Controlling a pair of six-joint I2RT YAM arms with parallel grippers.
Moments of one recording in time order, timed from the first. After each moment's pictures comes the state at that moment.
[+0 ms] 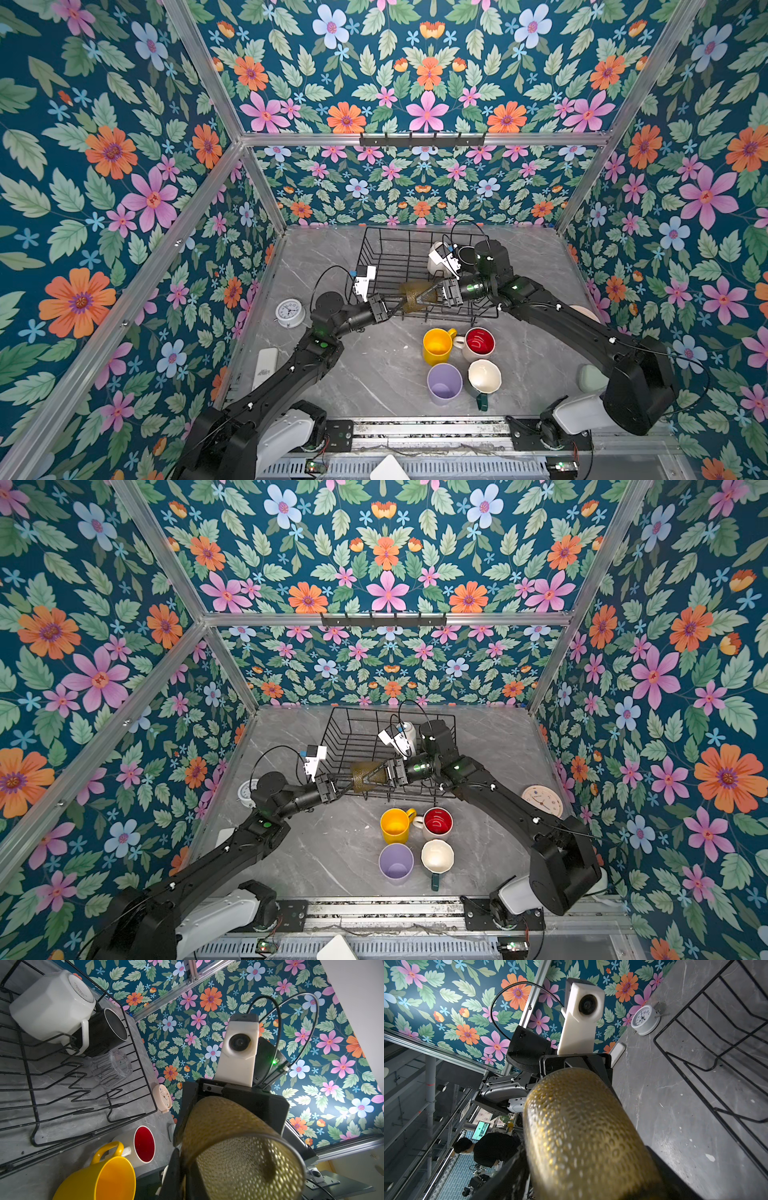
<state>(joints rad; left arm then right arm) -0.48 1.04 0.48 0.59 0.71 -1.10 0.56 1.45 1.12 -0.08 -1.08 0.60</state>
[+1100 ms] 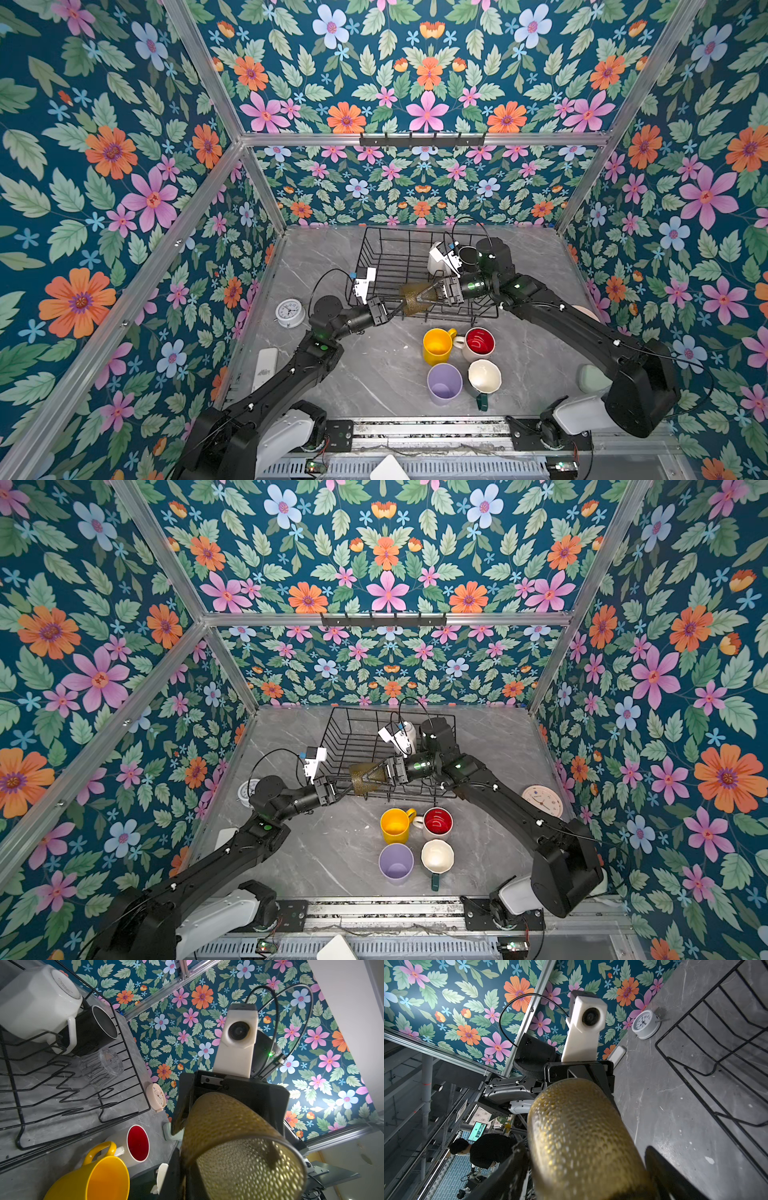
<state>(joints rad) -0.48 1.03 0.45 0.68 0.73 -1.14 0.56 1.44 1.15 -0.12 -1.07 0.60</state>
